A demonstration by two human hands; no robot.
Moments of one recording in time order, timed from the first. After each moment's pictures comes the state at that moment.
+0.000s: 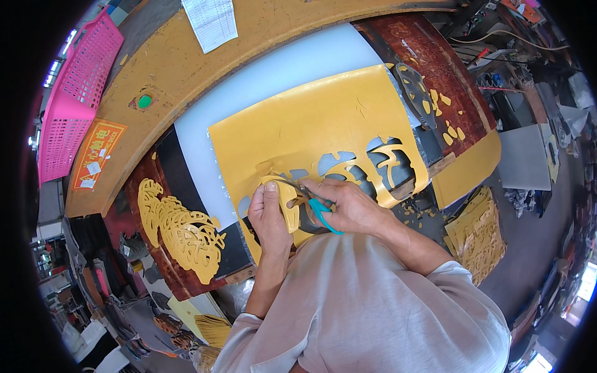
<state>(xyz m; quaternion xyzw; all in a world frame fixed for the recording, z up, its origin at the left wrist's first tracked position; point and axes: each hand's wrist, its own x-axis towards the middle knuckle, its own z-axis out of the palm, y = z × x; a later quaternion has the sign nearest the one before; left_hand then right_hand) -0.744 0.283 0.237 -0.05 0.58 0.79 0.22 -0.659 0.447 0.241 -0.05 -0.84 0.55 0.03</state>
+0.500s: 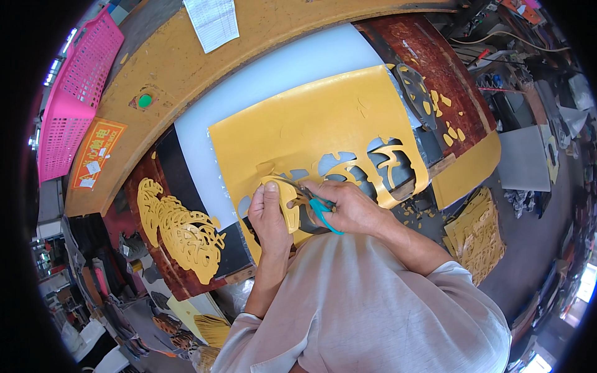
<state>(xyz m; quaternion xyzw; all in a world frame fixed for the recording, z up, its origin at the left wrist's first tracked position) -0.745 0.285 0.237 -0.04 0.57 0.80 0.21 -0.659 0.447 0.234 -0.05 -0.83 0.55 0.03</state>
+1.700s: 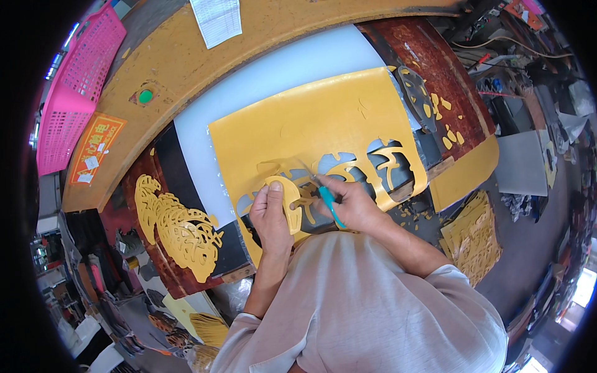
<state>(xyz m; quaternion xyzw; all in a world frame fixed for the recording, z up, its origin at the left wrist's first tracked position) -0.741 0.285 0.236 -0.07 0.58 0.79 0.22 -0.653 0.449 0.229 -0.20 -0.73 0.65 -0.07</state>
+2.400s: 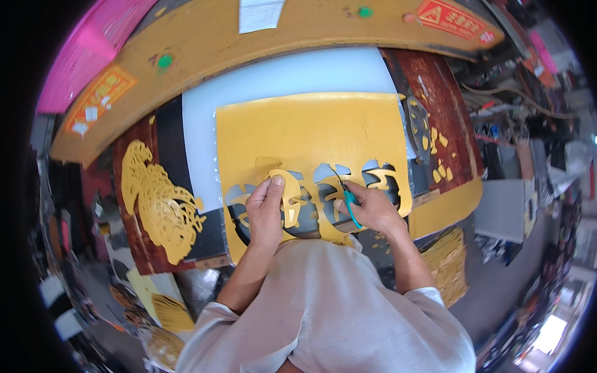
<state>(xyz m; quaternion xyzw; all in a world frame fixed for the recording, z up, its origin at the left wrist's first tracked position) -0.744 0.282 0.228 -0.06 0.61 0.76 0.23 -0.642 0.511 0.246 -0.25 -0.85 0.41 -0.20</state>
